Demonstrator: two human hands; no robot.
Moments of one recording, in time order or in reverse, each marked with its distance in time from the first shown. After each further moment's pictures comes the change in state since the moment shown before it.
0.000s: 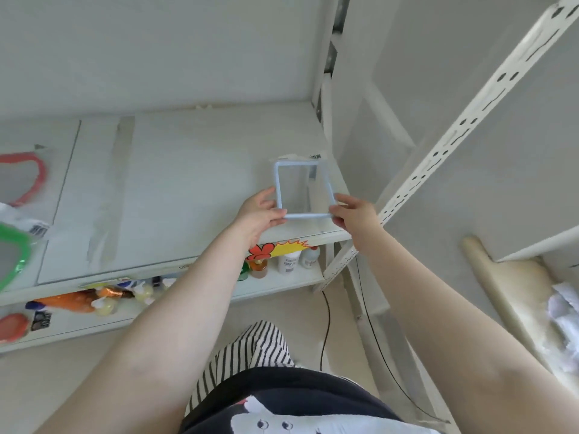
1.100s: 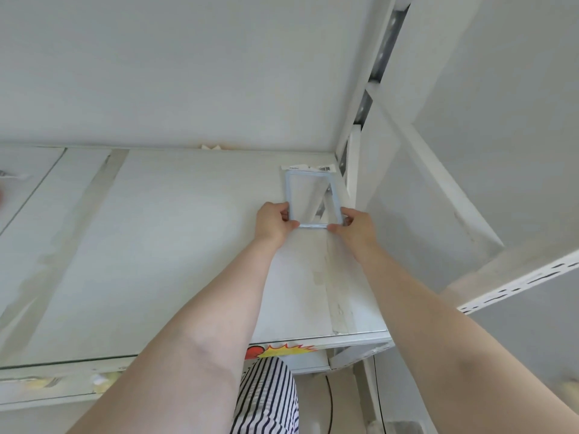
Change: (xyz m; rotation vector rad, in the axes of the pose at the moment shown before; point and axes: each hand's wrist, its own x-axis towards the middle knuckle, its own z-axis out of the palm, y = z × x) left_hand 0.216 0.016 0.006 0.596 0.350 0.372; right_hand 0.225 -0.023 0.052 -0.491 0.073 -0.377
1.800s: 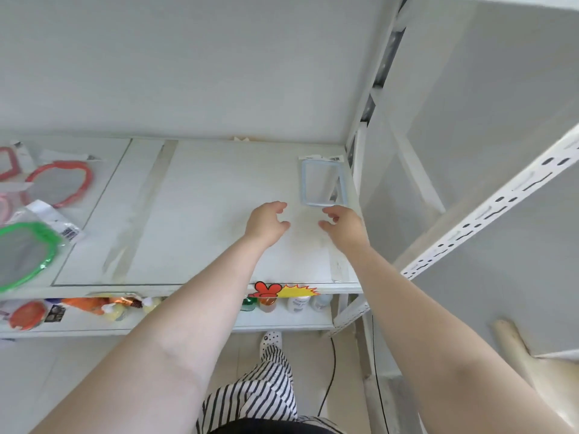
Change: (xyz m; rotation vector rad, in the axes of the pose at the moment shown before) left_hand -0.124 0.037 -0.087 0.262 -0.094 -0.063; right_hand -0.133 -0.066 -0.030 -0.143 -0.175 -0.092
